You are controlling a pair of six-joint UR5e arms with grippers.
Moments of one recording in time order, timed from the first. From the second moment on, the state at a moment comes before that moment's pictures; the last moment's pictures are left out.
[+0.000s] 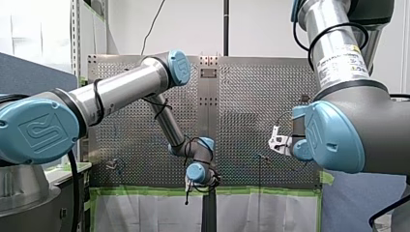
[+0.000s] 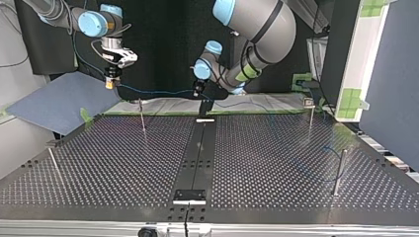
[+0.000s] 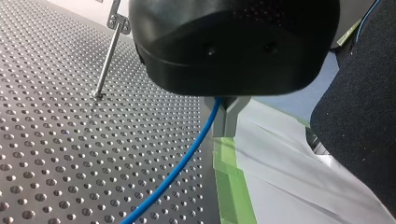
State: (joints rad) left arm -0.59 -2.68 -1.38 -2.61 -1.73 -1.78; right arm 1.76 -0.99 2.08 -1.00 1.56 1.78
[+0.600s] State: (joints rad) left arm -0.60 -2.68 -1.38 -2.63 -1.71 -1.76; right arm 1.76 -0.99 2.08 -1.01 1.58 1.77
